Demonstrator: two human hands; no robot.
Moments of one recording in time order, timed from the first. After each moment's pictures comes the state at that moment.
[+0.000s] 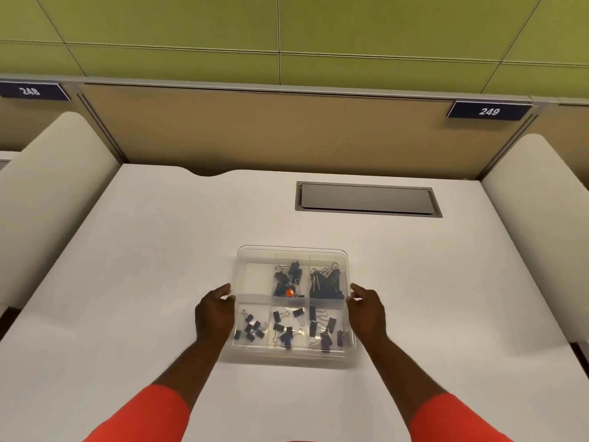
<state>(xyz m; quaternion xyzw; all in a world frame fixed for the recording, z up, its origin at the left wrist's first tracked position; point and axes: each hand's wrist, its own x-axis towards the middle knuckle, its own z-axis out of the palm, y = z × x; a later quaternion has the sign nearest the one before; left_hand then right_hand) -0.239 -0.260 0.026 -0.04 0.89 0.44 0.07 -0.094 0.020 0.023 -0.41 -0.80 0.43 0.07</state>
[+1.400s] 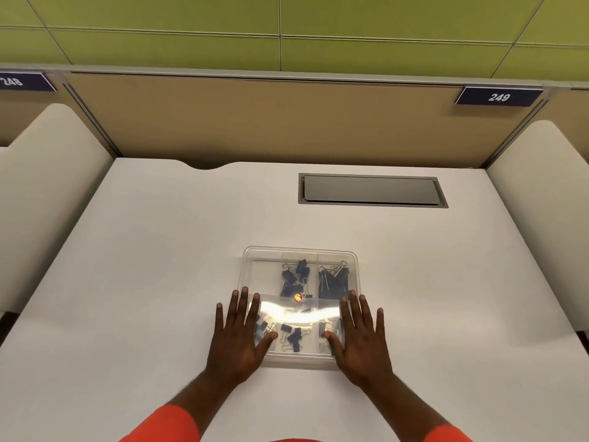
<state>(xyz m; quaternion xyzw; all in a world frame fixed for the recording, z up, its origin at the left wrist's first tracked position) -0.194 -0.283 0.008 0.35 0.93 0.08 0.06 -0.043 -0.031 0.000 -0.19 -0.97 0.11 -0.04</state>
